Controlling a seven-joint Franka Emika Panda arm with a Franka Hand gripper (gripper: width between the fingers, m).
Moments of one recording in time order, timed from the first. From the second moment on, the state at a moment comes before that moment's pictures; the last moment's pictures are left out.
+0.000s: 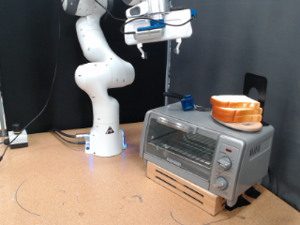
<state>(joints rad) 0.22 -0.82 -0.04 -2.51 0.07 2.00 1.26</state>
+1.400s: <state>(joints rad) 0.36 -0.74 -0.27 -2.60 0.12 2.01 0.75</state>
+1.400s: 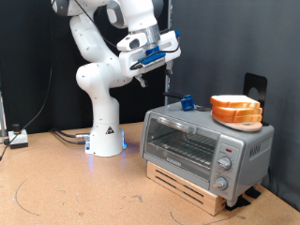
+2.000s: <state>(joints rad) 0.36 -0.64 -0.28 -2.60 0.11 2.00 0.76</state>
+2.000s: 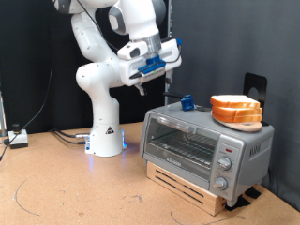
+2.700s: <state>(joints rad) 0.37 -0.63 -0.29 -2.63 0.13 2.15 0.60</state>
